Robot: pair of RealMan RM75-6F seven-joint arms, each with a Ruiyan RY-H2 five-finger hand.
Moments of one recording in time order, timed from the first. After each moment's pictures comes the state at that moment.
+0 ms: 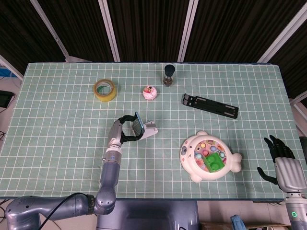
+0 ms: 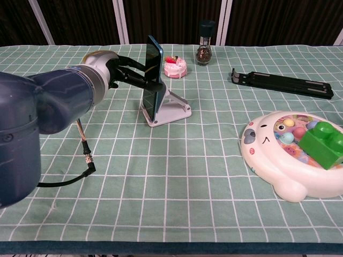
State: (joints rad) left arm -0.79 -1.99 -0.64 -1.61 0.49 1.31 0.33; right arm 0.08 -1.12 0.07 -1.61 -1.45 1.43 0.01
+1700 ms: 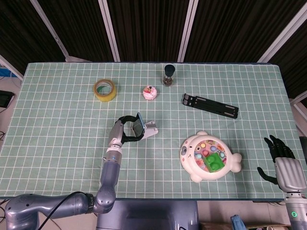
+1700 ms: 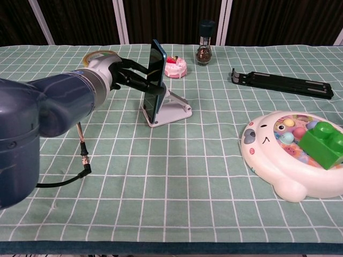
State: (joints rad) left arm -0.81 -1.97 -0.60 -1.59 0.49 1.28 0.31; right arm 0.08 -1.12 0.07 -1.61 -1.45 1.43 0.01
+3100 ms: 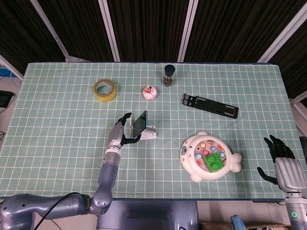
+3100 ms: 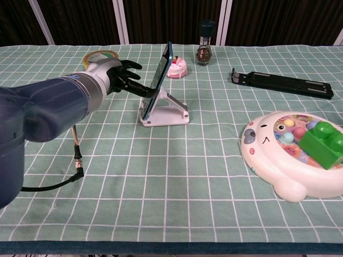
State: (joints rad) left arm -0.80 -1.93 -0.56 -1.61 0.50 1.25 0.31; right arm 0.08 -1.12 0.07 -1.61 -1.45 1.43 0.01
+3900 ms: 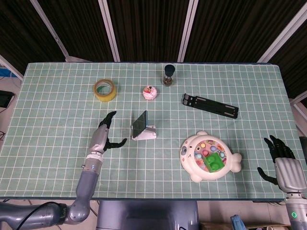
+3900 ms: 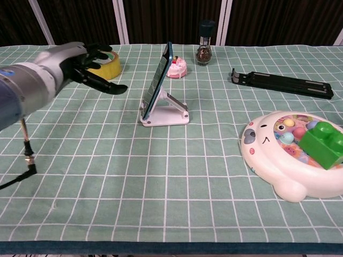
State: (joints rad) left arm -0.64 -1.70 -0.38 -1.84 0.72 1.30 0.29; right arm 0.08 -1.13 0.07 -1.61 -1.45 1.44 -0.01
